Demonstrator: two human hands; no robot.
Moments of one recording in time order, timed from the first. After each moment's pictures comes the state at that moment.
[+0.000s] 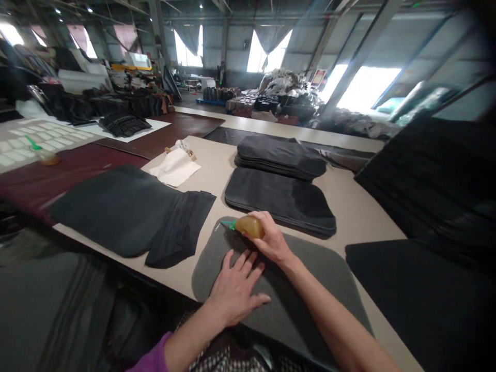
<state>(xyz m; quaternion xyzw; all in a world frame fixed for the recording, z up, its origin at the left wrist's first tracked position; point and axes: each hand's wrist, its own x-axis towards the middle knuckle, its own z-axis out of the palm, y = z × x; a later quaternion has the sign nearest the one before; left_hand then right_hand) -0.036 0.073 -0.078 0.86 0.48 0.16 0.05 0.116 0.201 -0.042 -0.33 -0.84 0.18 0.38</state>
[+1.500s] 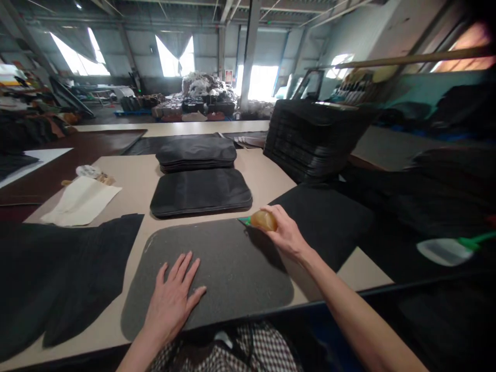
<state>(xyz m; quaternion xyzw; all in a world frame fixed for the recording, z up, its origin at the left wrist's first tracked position) -0.037 0.077 -0.097 0.88 0.46 0.09 -0.07 0.343 0.113 -0.025 -0.56 -0.74 0.02 0.36</state>
